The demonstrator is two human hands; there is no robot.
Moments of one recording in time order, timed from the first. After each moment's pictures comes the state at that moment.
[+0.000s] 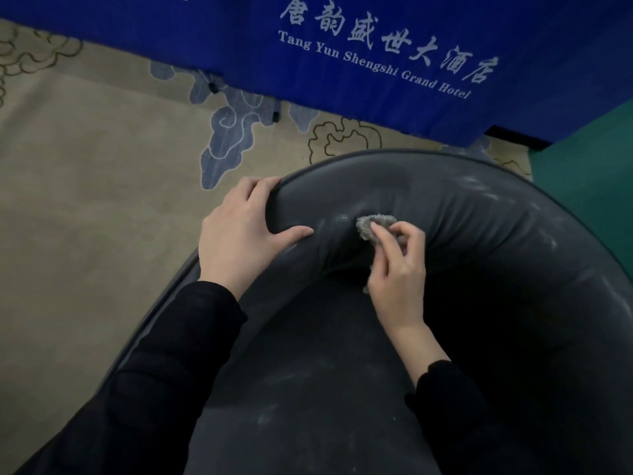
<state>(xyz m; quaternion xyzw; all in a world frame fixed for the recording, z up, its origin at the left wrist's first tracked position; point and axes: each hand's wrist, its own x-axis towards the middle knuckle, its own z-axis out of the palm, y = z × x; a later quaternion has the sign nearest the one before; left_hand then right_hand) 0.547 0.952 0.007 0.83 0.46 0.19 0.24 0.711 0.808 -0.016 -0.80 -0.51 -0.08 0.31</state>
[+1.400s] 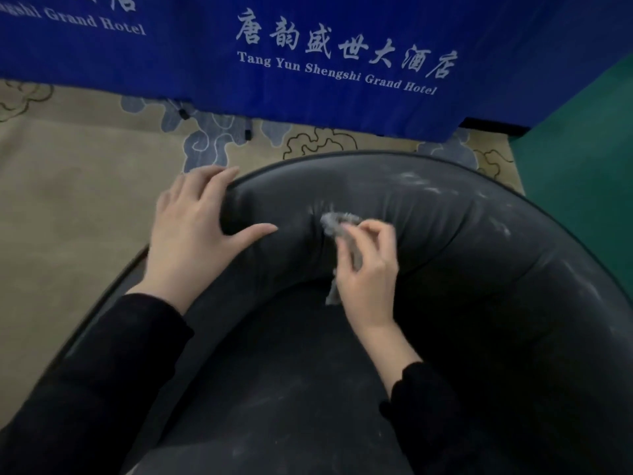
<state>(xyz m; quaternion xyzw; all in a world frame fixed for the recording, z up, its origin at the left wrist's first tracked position) 0.589 0.950 0.026 0.88 0.40 0.21 0.16 0.744 0.798 -0.010 -0.80 -0.42 -0.08 0.41</state>
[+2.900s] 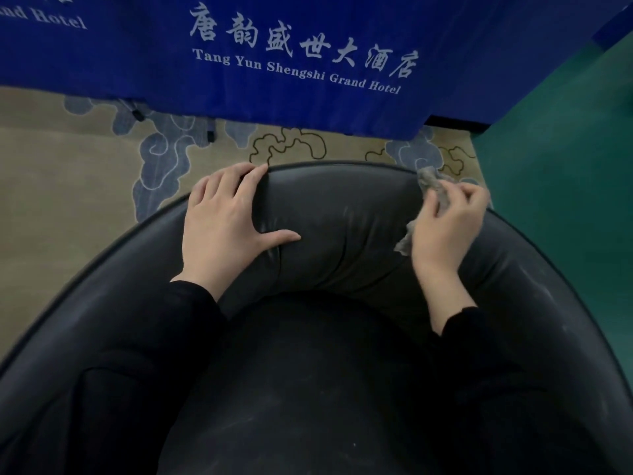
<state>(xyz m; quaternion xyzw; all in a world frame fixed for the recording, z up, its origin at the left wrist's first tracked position) 0.682 0.946 0.008 0.91 0.34 0.18 0.13 0.882 0.786 0.033 -0.90 -0.22 -0.16 0.35</state>
